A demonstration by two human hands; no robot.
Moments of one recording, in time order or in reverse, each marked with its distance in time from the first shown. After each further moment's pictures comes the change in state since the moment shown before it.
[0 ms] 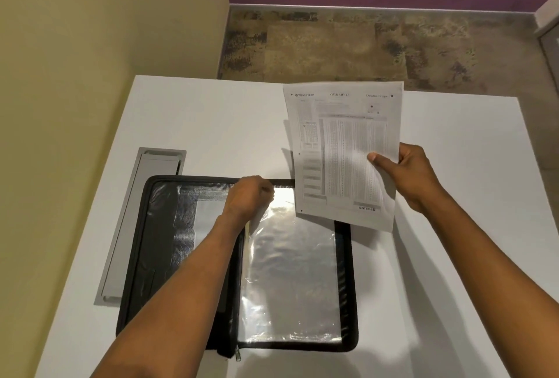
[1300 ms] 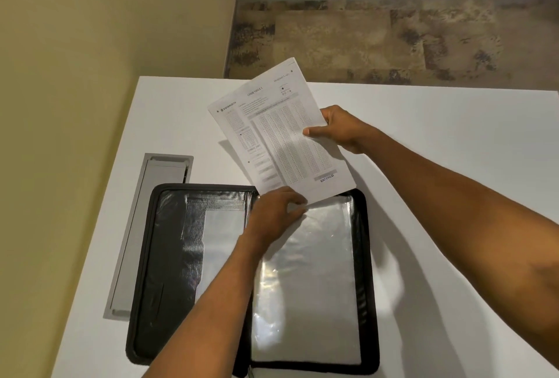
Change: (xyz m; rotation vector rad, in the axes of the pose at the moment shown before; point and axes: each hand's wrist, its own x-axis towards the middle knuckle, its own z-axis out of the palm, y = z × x) left_hand -0.004 0.016 0.015 -0.094 0.027 0.214; right_hand 0.151 -0.031 0.120 -0.121 -0.535 0.019
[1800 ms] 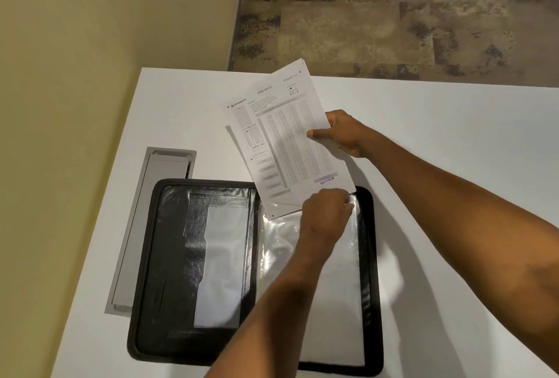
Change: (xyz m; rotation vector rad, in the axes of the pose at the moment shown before) left_hand 0.014 0.094 0.047 0.086 0.045 -0.134; right_hand 0.026 0.031 0.013 0.180 0.002 0.045
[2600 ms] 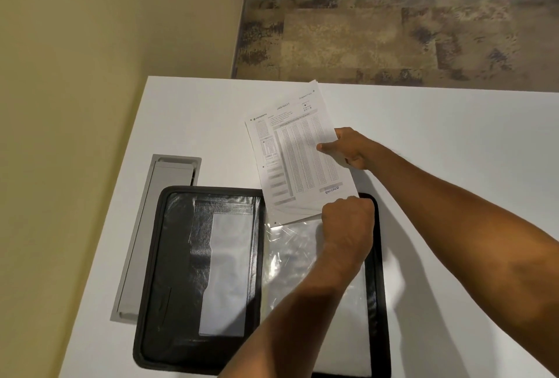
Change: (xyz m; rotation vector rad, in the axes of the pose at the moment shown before) left_hand -0.015 0.045 -0.021 0.354 -0.025 0.140; right_hand 0.006 0.019 0.000 0.034 0.080 0.217
